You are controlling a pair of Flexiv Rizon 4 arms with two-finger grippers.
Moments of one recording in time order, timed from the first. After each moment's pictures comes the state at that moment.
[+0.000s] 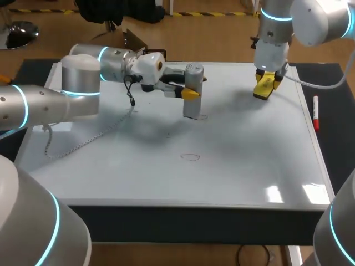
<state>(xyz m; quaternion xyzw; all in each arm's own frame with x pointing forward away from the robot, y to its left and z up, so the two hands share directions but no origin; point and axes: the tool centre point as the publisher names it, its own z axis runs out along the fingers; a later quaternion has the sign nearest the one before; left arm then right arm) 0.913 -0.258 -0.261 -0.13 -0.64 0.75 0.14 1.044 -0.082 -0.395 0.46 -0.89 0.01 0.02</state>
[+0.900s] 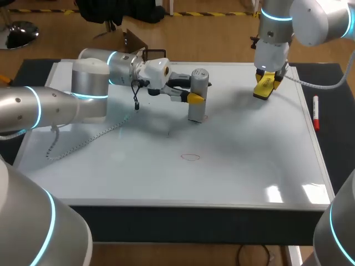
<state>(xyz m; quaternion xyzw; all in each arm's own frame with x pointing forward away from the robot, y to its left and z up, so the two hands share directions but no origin) 0.926 -0.275 -0.294 -0.13 -0.65 0.74 0.13 1.043 -0.082 -0.395 0.46 -0.89 0.01 0.02</state>
